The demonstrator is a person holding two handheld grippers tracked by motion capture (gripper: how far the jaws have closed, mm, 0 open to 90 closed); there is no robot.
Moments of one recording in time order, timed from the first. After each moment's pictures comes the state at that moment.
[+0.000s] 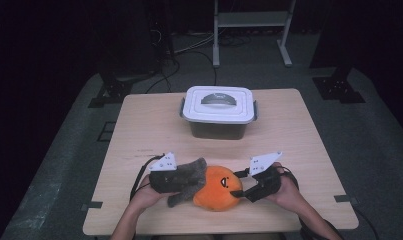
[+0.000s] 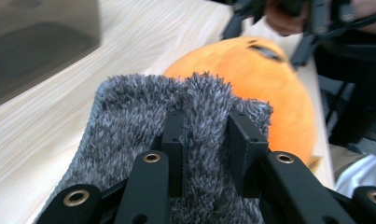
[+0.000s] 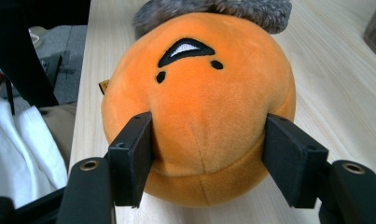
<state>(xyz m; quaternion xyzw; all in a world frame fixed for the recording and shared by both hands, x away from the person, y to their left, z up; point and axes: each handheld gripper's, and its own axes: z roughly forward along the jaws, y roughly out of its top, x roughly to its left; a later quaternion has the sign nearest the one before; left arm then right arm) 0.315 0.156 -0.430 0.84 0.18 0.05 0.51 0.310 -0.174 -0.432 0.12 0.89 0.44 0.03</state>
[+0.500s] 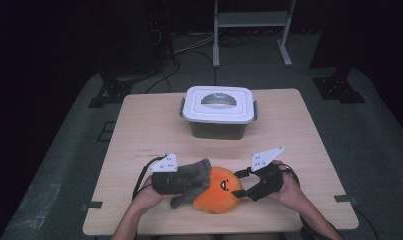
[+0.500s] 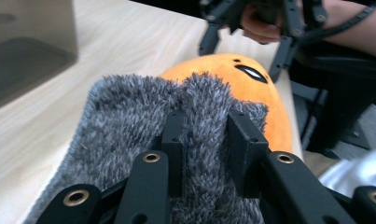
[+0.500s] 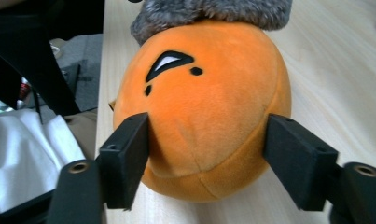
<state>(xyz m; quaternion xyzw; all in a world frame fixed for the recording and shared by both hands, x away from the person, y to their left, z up) 0.308 0.148 -0.425 0.83 0.14 0.01 0.53 0.314 -0.178 -0.423 0.14 0.88 0.45 -0.02</state>
